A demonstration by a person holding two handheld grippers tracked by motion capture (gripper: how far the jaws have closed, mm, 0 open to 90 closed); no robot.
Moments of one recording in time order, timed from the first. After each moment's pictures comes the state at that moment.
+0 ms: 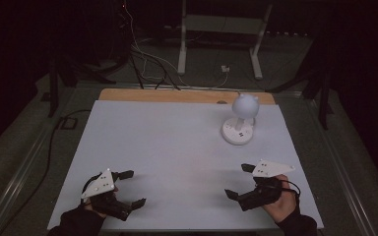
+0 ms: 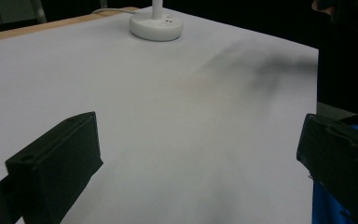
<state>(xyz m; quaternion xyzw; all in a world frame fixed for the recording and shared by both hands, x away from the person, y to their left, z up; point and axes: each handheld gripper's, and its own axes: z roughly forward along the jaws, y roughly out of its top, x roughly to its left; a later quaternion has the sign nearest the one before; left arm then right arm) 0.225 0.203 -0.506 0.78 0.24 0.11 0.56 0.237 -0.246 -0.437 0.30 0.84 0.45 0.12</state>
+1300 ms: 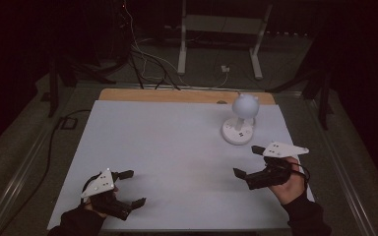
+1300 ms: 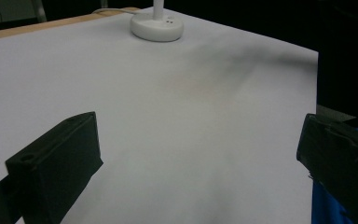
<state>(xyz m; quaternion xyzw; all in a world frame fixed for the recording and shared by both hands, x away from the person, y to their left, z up) 0.226 0.203 -0.506 0.78 0.25 0.10 0.56 0.268 -0.265 -0.408 0.32 0.81 0.46 0.16</state>
